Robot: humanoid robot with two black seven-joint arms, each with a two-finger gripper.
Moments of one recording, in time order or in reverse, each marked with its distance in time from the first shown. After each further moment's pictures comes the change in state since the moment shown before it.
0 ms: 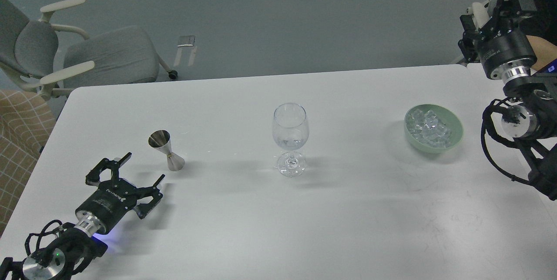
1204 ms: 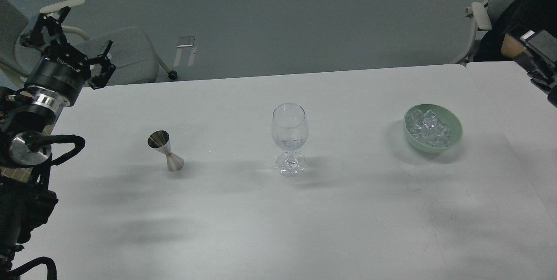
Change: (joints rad) left arm -0.604 0.133 0.277 0.152 0.440 0.013 -0.565; right arm -0.312 -0.556 -0.129 0.391 -0.562 -0.090 0.014
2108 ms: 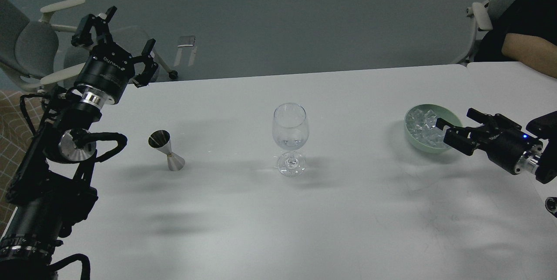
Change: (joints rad) left arm -0.003 -0.089 0.028 -0.021 0.000 0.008 0.010; right arm 0.032 0.281 -0.128 -0.241 -0.793 -0.222 -0.006
